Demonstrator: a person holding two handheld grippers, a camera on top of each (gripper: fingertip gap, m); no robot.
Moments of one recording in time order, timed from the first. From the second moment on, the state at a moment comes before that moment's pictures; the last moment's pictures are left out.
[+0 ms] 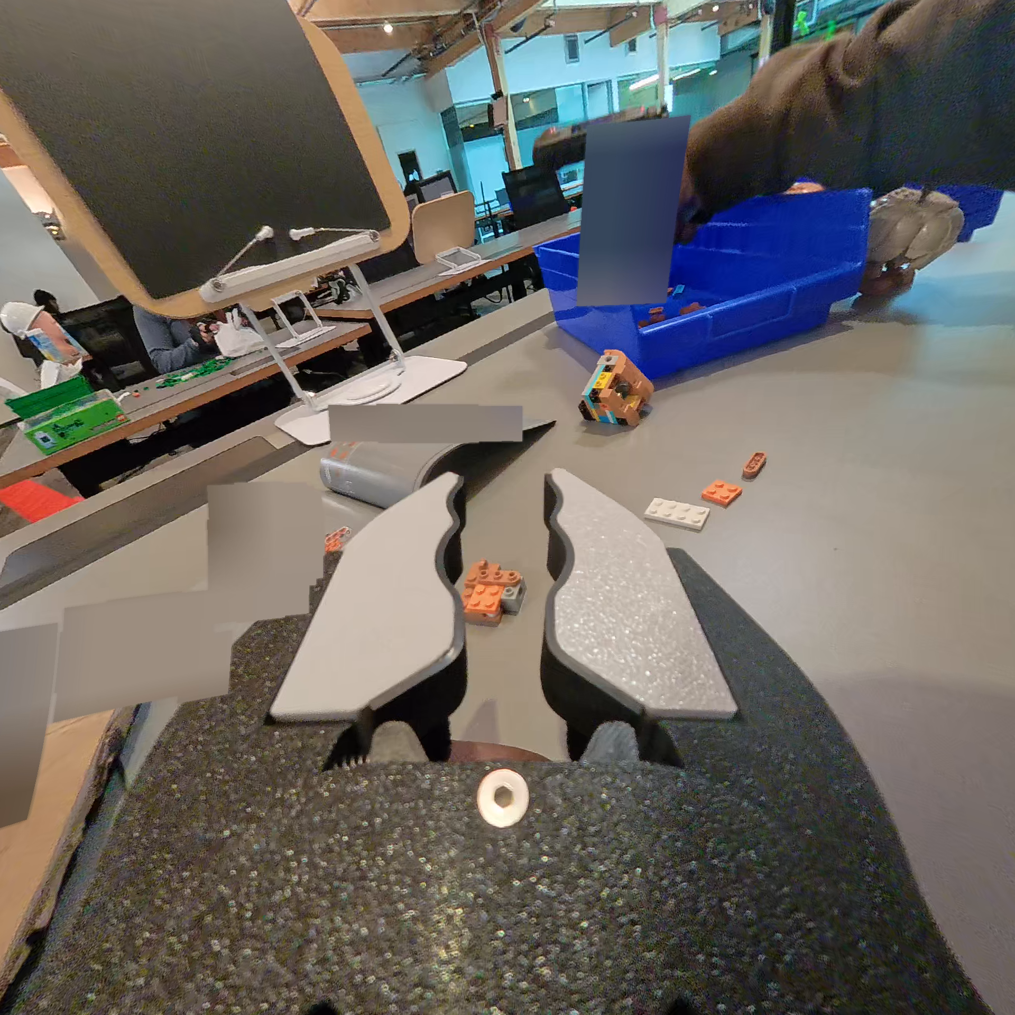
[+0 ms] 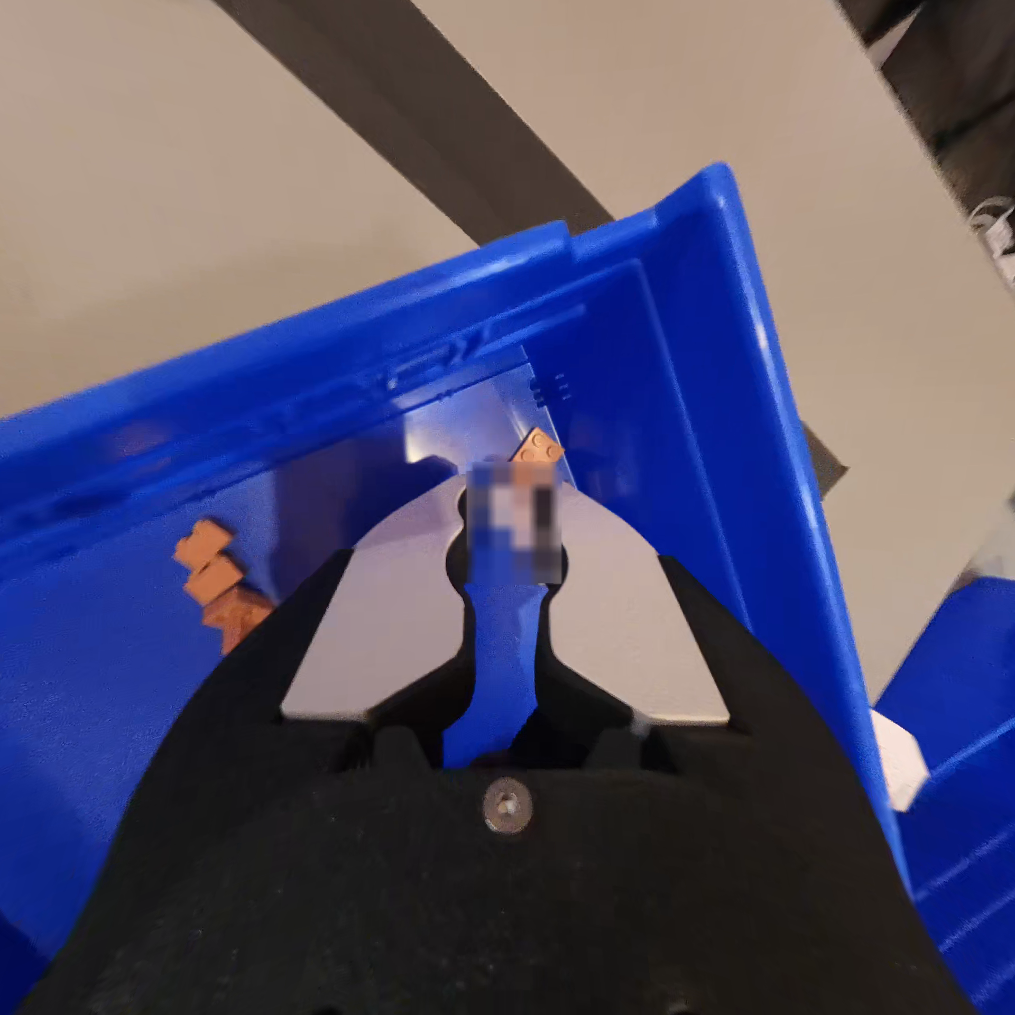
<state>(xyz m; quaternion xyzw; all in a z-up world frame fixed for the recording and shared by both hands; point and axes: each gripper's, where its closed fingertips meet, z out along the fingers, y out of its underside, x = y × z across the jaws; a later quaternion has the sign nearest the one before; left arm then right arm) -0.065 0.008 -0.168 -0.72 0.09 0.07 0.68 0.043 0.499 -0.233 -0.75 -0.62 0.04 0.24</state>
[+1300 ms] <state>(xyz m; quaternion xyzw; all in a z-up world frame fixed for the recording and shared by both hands) -0.060 -0.001 -0.156 -0.70 0.10 0.08 0.70 0.042 0.458 -0.262 -0.76 -0.63 0.10 0.14</state>
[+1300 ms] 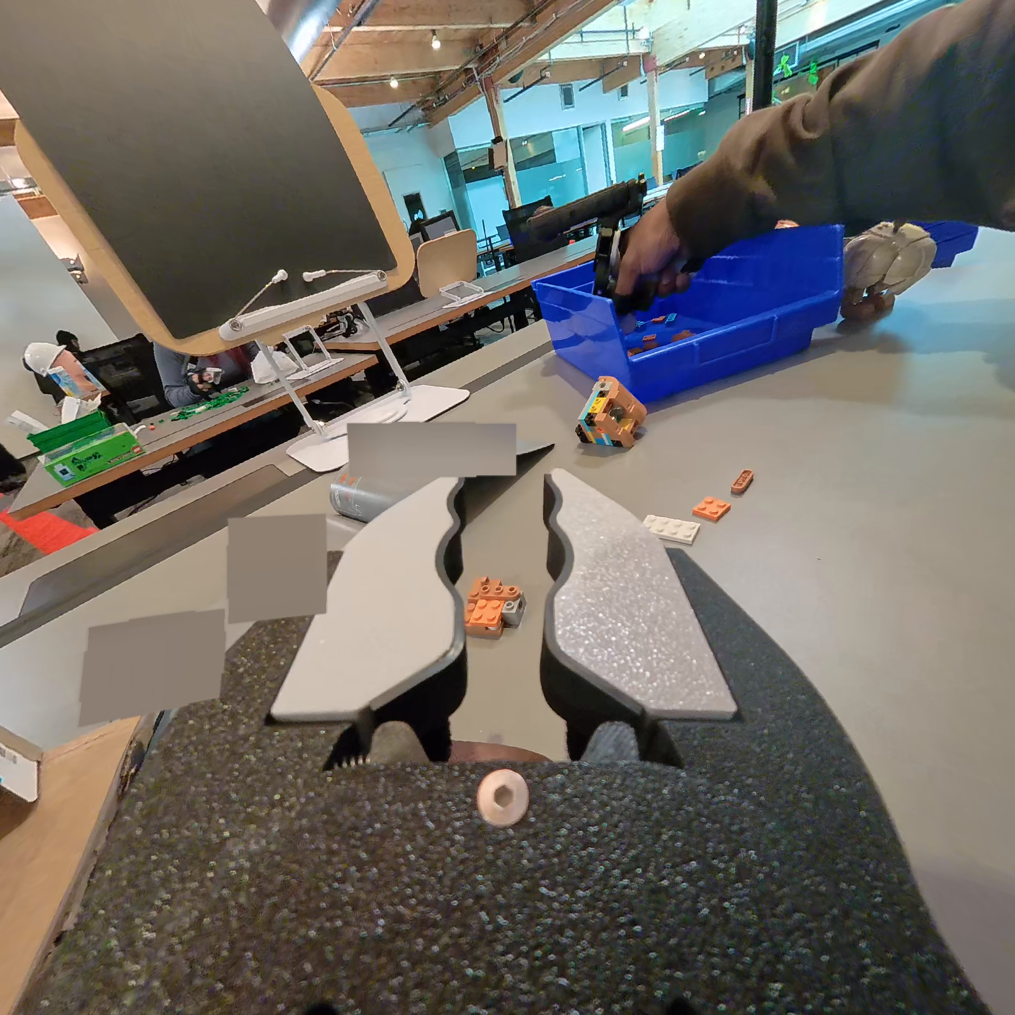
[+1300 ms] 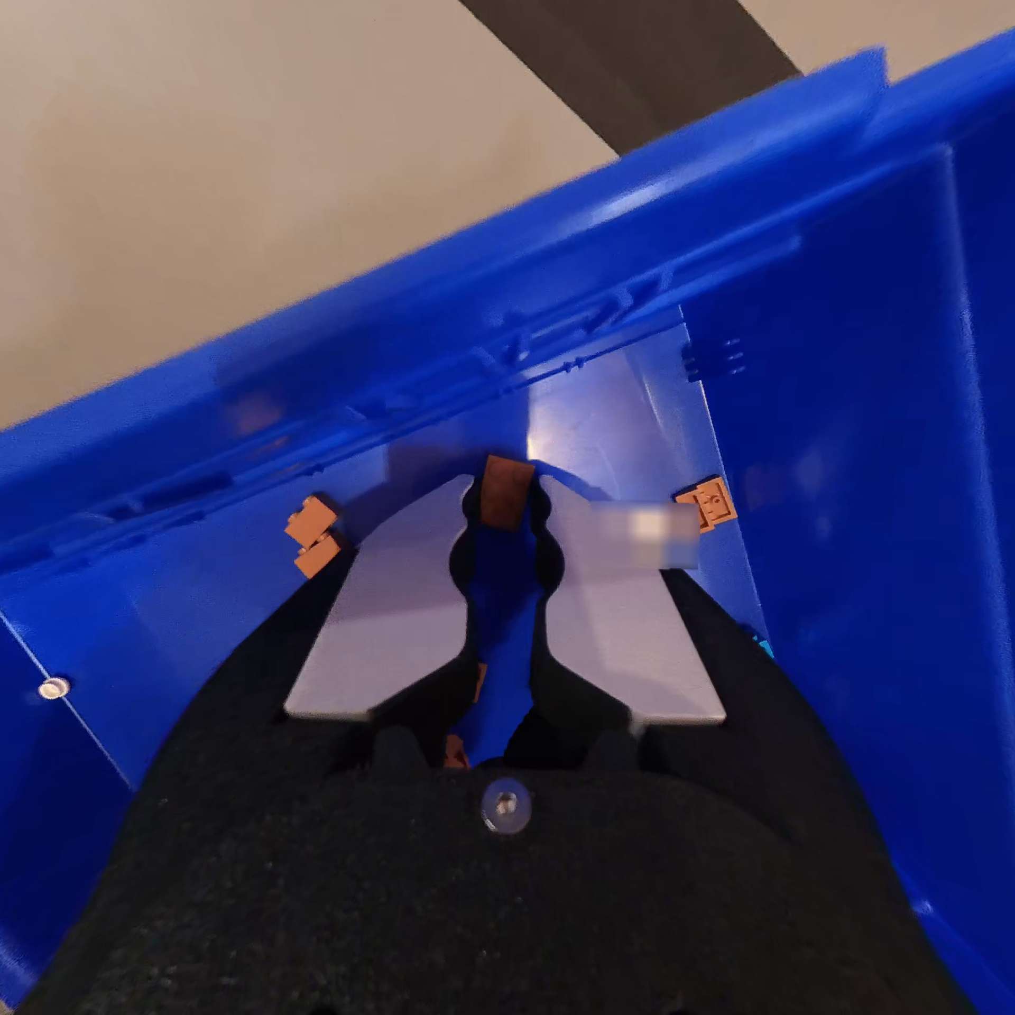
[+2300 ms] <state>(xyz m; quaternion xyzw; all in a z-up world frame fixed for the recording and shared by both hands) -0.062 -0.001 -0.159 -0.71 0.09 0.08 0.69 0.084 0.124 -0.264 -0.51 -0.83 0.21 0.10</state>
